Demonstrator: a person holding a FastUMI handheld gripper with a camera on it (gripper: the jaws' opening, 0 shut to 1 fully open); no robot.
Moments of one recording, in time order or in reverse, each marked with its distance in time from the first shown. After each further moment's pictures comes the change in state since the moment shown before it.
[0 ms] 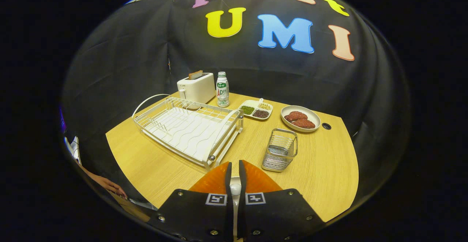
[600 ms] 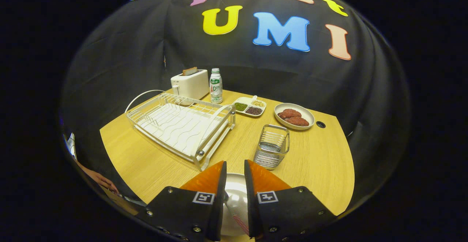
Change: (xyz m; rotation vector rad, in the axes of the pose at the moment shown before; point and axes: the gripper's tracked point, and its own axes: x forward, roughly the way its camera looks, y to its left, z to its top) arm -0.007 -0.038 -0.003 0.014 -0.027 -0.083
